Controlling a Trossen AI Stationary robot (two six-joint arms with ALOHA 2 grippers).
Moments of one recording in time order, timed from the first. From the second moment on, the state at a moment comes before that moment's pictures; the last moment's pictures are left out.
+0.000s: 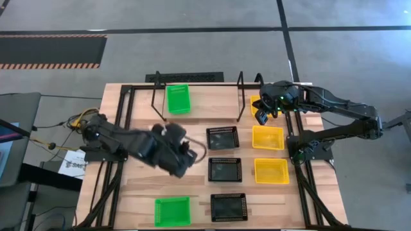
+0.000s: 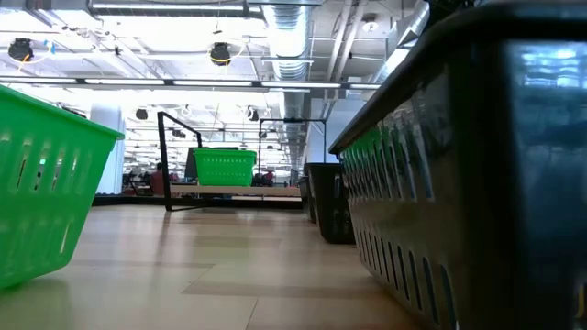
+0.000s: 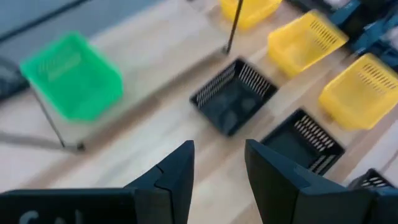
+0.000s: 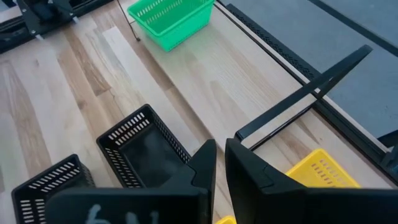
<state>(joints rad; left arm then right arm) -0.43 1.78 2.06 -1.57 -0.69 -1.27 -0.25 1.02 1.18 -0.89 0.20 0.31</state>
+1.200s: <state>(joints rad) -0.79 1.78 1.69 -1.47 -0.55 -1.66 0.19 1.08 1.19 -1.00 -0.03 0.92</state>
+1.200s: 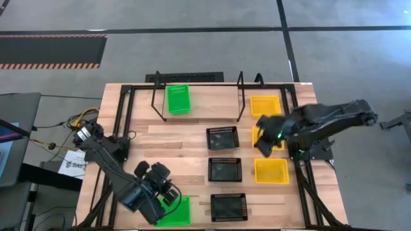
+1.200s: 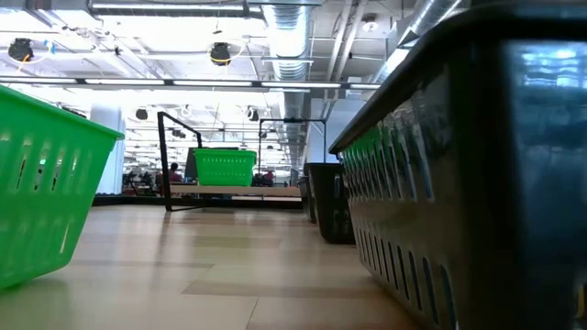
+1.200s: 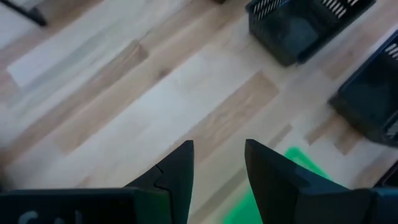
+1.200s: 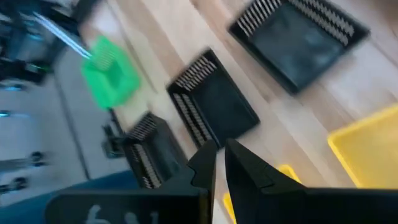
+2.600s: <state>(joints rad) -0.58 1.78 1.69 -1.28 -0.51 -1.30 0.22 1.78 1.29 -0.79 0.04 0.30</state>
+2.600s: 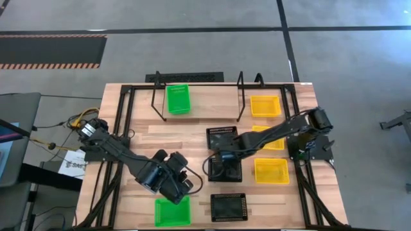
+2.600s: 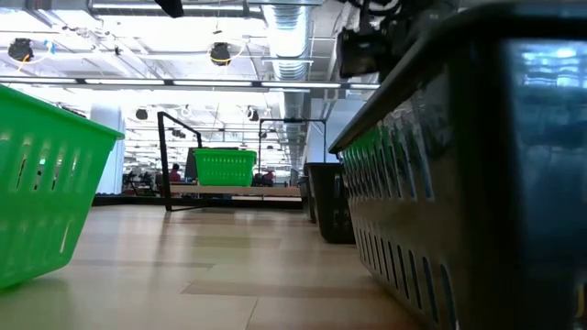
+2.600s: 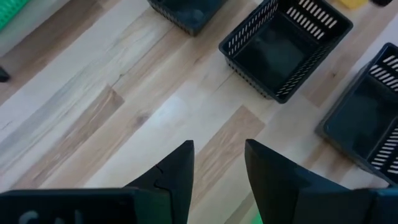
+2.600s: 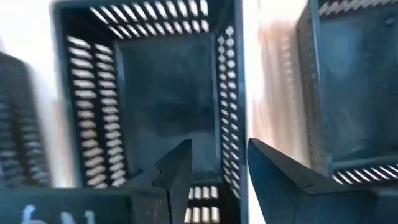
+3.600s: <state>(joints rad) -0.58 1.78 1.69 -1.26 -0.51 -1.33 0.18 1.92 1.29 -0.79 -0.03 0.26</state>
